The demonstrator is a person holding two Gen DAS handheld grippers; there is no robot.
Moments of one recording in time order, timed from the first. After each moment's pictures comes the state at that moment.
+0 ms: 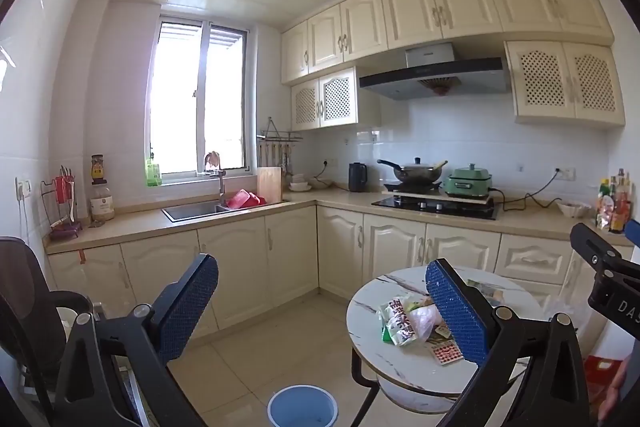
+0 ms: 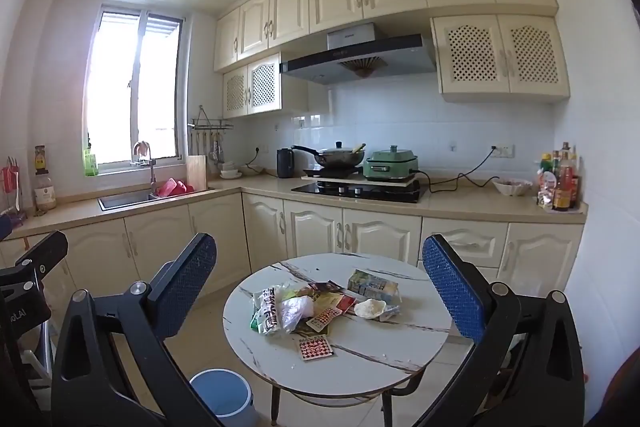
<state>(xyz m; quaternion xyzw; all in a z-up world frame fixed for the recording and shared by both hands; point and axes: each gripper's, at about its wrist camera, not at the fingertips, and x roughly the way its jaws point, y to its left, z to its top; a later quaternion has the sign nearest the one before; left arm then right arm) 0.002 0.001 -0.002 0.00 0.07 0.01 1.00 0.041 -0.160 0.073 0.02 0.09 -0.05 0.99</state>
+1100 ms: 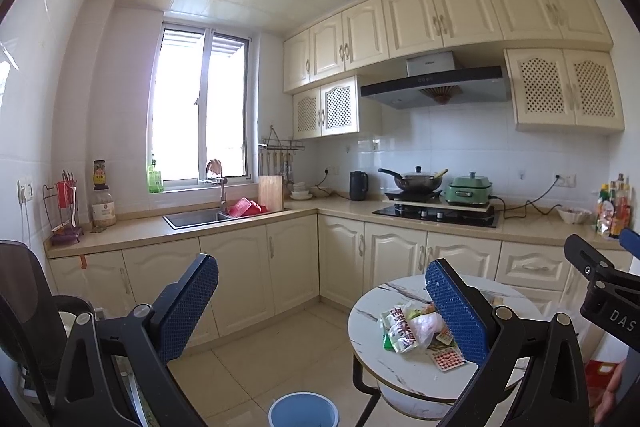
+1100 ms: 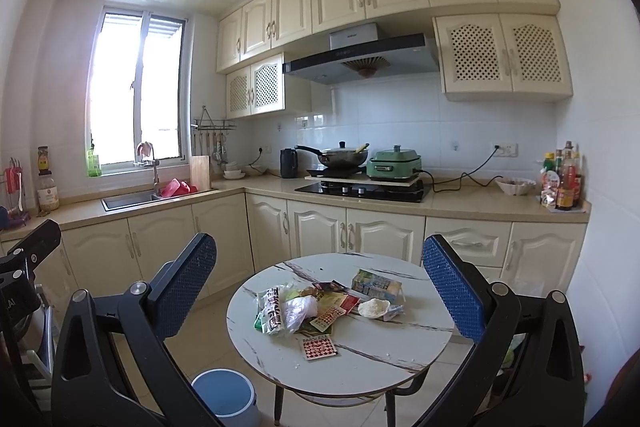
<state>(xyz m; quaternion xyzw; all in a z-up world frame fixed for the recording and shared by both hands) -0.003 0.001 -0.001 0.00 0.05 0.01 1.00 0.040 -0.159 0.073 0.02 0.09 -0.04 1.00</state>
